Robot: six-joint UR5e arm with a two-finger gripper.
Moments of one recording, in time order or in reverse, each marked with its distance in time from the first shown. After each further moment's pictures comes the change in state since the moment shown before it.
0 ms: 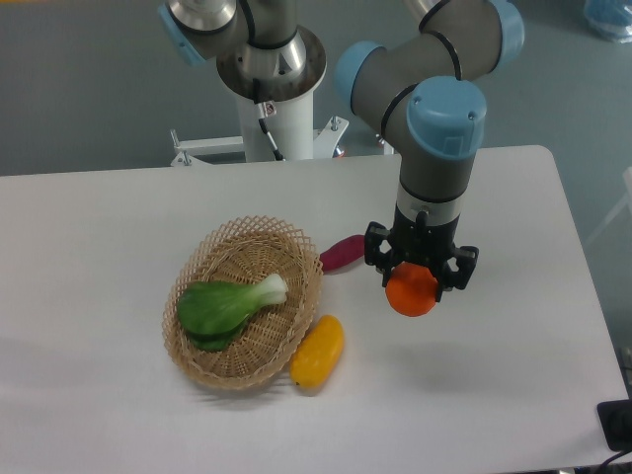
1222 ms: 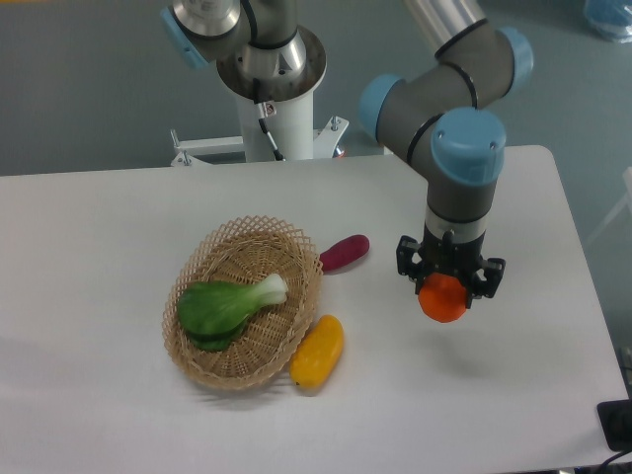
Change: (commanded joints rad) arm 0.041 -0.113 -0.089 0.199 0.091 0.083
